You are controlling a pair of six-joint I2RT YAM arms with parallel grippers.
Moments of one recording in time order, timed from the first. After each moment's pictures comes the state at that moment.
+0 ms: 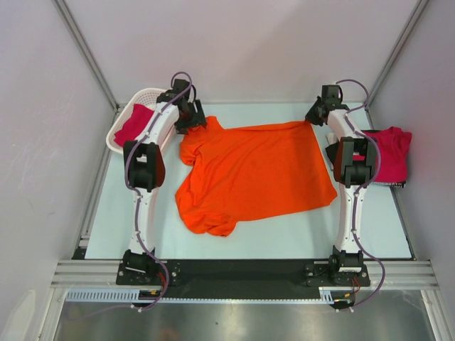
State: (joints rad) left arm -0.19 2.41 2.27 -0.90 0.03 -0.47; right arm -0.01 2.45 2.10 -0.40 -0.07 0.58
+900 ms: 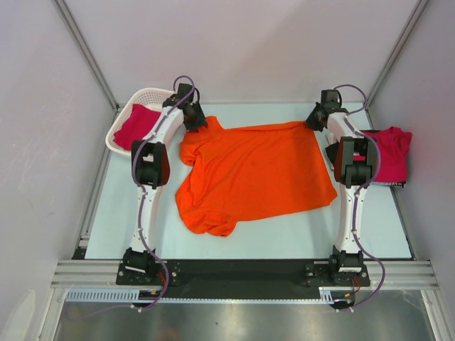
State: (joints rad) left arm -0.20 2.55 2.35 -0.78 0.05 -0.55; right arm -0.02 2.44 2.03 -0.40 -0.08 0.55
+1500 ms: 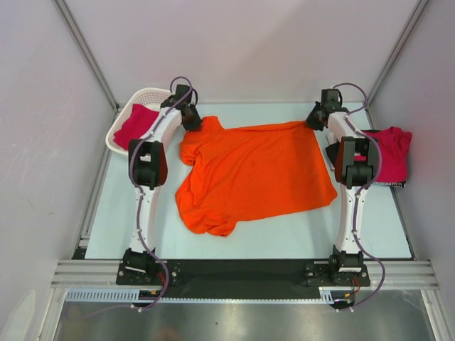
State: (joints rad) left arm -0.19 2.51 2.28 -0.72 0.05 -0.59; right arm -0.02 2.41 2.01 -0.40 -0.09 0.53
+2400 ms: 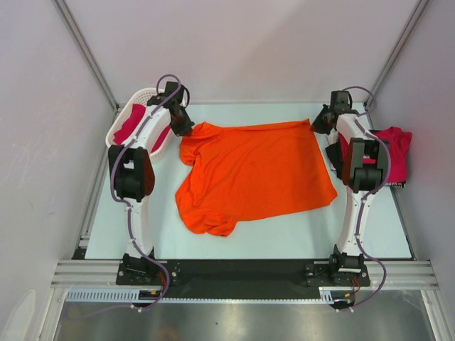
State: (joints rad) left arm -0.19 2.15 1.99 -0.87 -0.04 -0.66; right arm -0.06 2.28 1.86 -0.42 -0.15 0.53
